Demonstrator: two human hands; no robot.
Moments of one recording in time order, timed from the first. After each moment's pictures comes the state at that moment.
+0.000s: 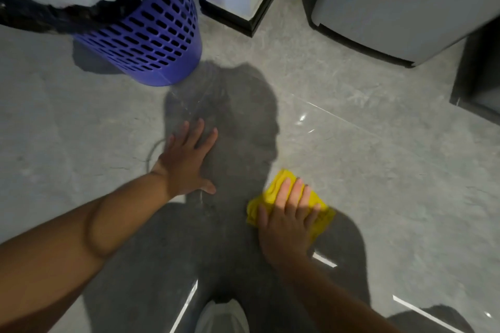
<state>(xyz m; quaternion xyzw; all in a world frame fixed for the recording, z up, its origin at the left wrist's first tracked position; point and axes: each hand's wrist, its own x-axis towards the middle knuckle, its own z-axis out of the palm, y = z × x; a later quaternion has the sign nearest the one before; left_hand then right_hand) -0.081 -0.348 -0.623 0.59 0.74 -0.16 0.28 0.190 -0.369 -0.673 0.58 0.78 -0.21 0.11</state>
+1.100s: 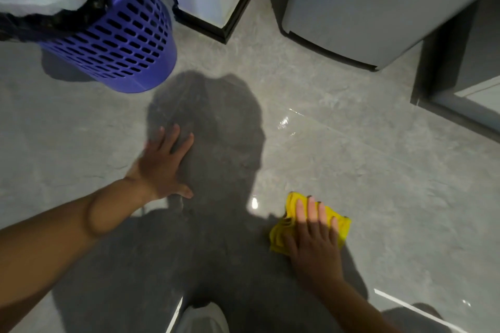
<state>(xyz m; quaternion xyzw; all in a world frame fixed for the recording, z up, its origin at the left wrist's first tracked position) -0.078 -0.343 -0.618 0.59 0.74 -0.18 0.27 0.317 -0.356 -0.665 0.53 0.83 -0.15 0.13</state>
